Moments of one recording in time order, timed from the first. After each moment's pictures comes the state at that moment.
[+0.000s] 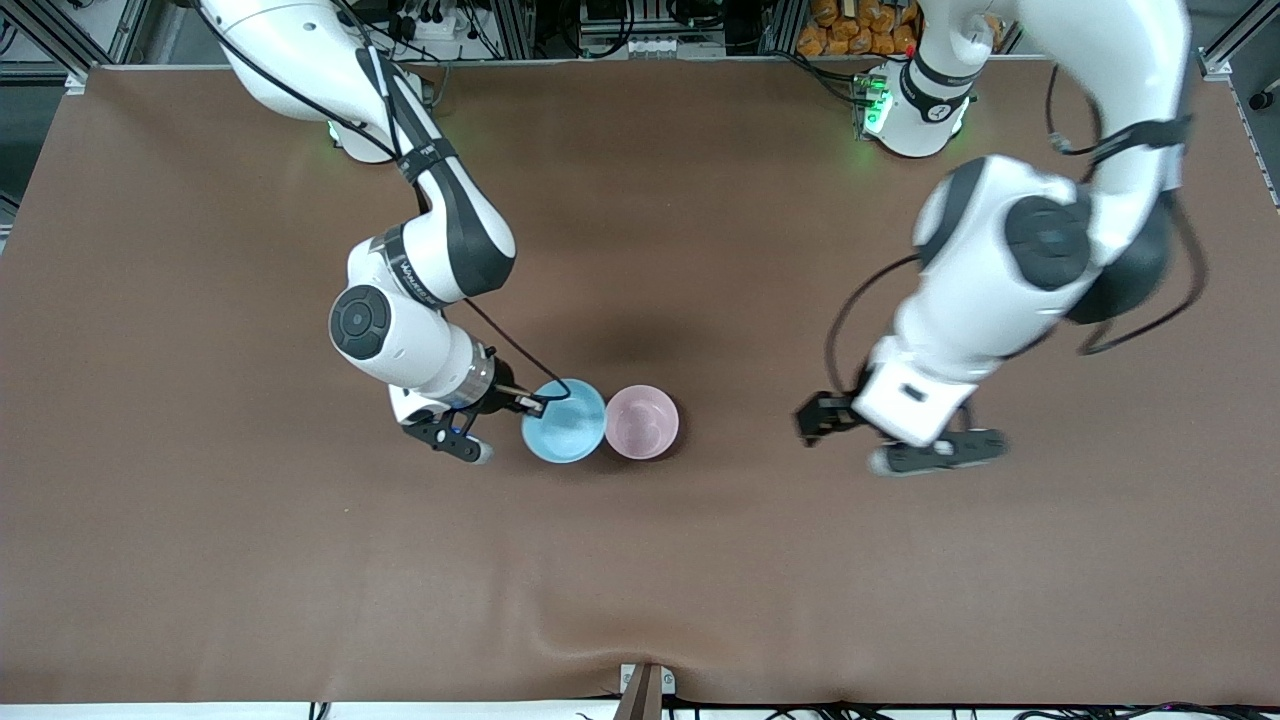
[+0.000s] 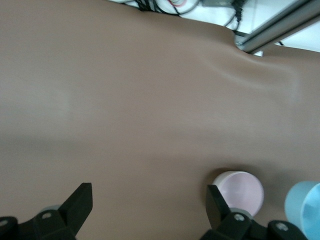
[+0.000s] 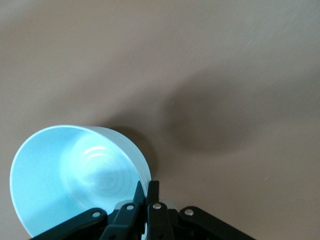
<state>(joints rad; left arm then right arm) -0.22 0.44 -0.16 -1.34 -0.01 1.98 -0.50 0.55 0.54 -0.08 -1.63 0.46 2.25 0.67</state>
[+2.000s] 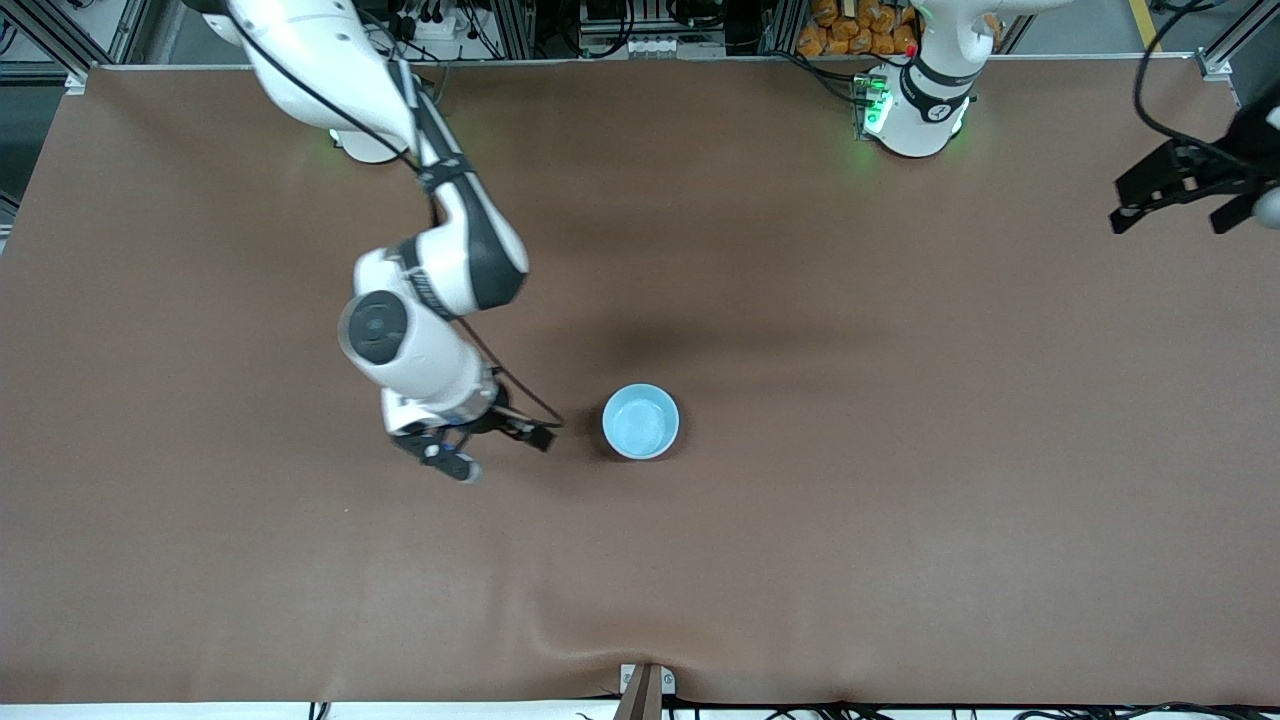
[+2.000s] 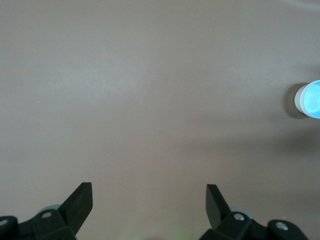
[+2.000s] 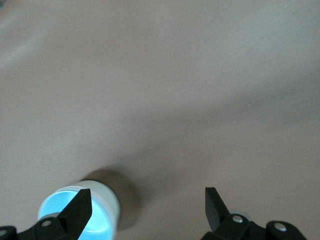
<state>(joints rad) -0.03 -0.02 -0.03 -1.45 -0.01 1.46 -0.04 0.64 0.56 -0.28 -1.55 0.36 2.18 0.66</state>
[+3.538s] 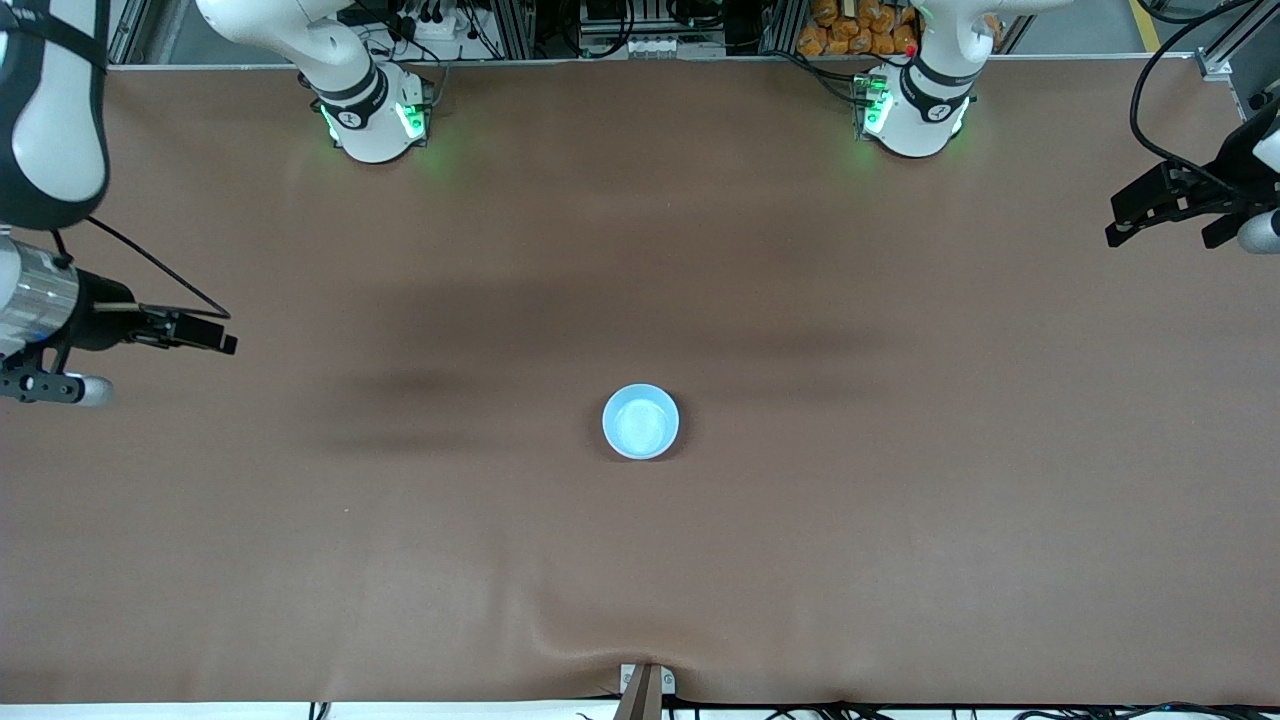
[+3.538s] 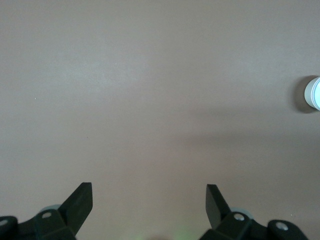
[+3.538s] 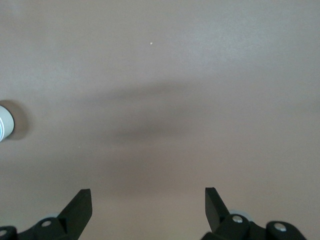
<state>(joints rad) -0.03 -0.02 -0.02 -1.51 -0.01 1.49 -0.03 0.45 0.21 -0.57 -1.57 0.24 1.59 -0.02</state>
